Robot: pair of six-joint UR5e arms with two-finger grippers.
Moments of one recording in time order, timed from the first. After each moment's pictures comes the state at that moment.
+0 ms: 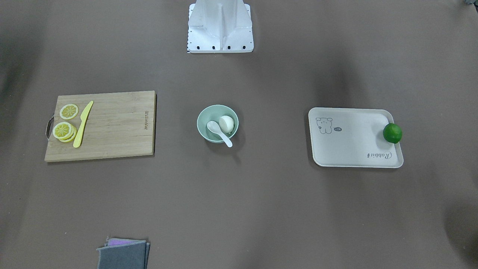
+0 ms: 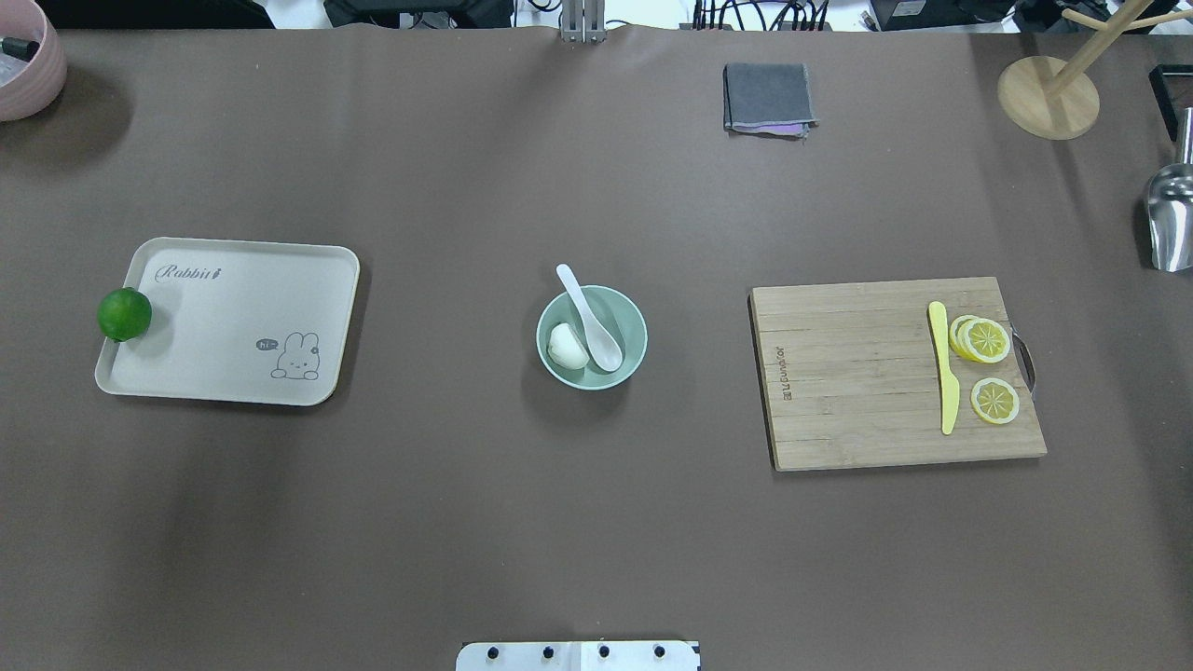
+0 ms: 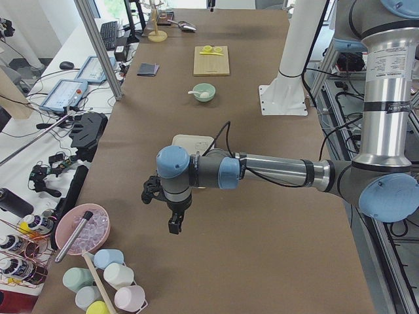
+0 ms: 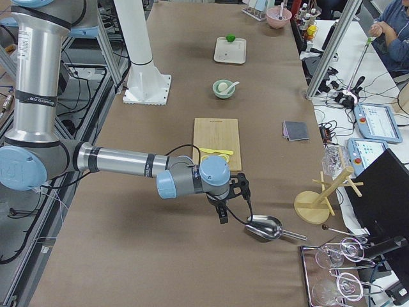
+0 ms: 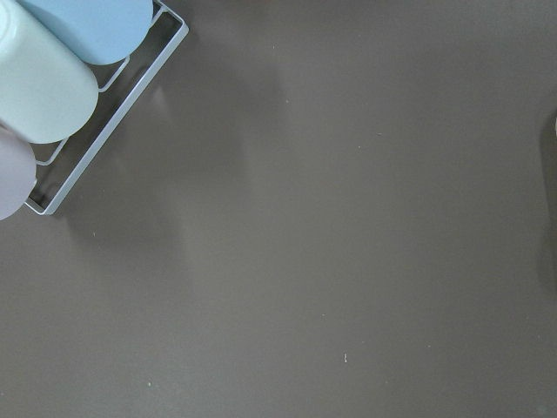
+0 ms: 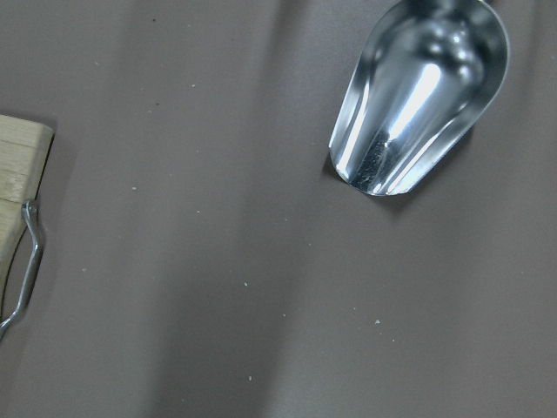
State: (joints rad) left arm -1.59 -1.54 -1.69 -1.51 -2.30 0.17; right arm 1.52 -1.74 1.64 -1.26 2.39 -0.07
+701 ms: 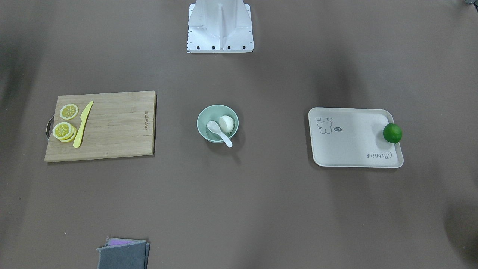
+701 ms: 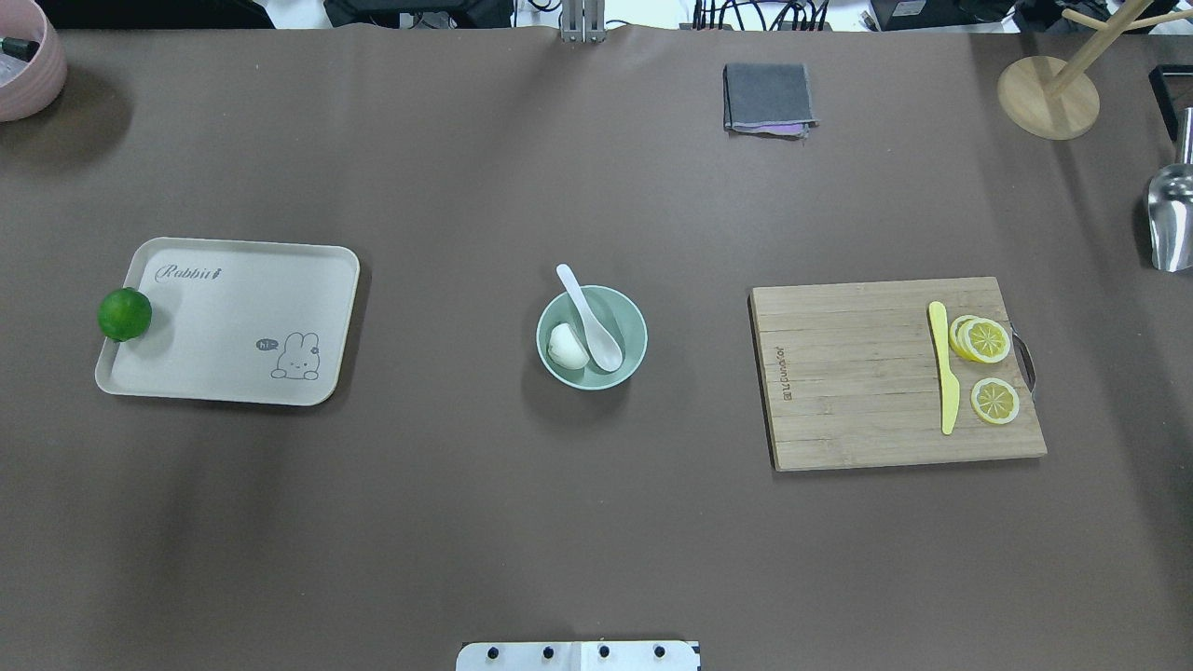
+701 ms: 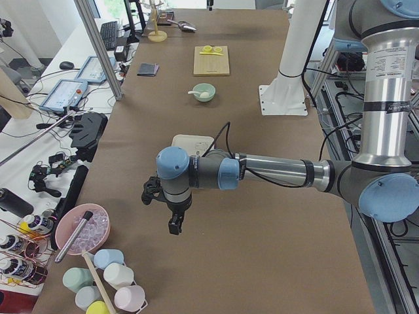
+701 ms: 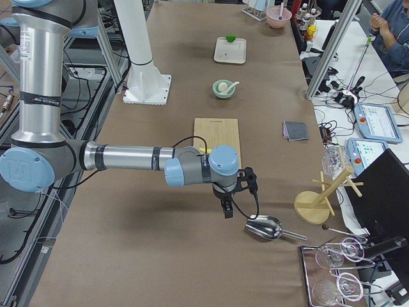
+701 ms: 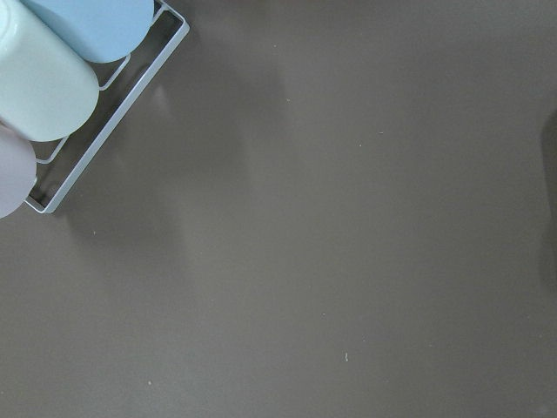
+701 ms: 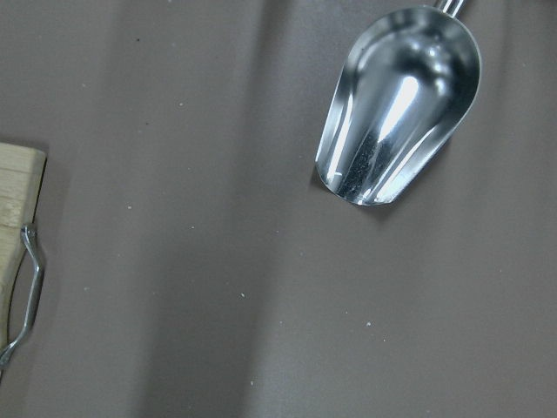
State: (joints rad) left arm -1.59 -1.54 -1.66 -1.52 -2.30 0.17; right arm 1.53 -1.68 1.70 -1.42 2.37 -0.07
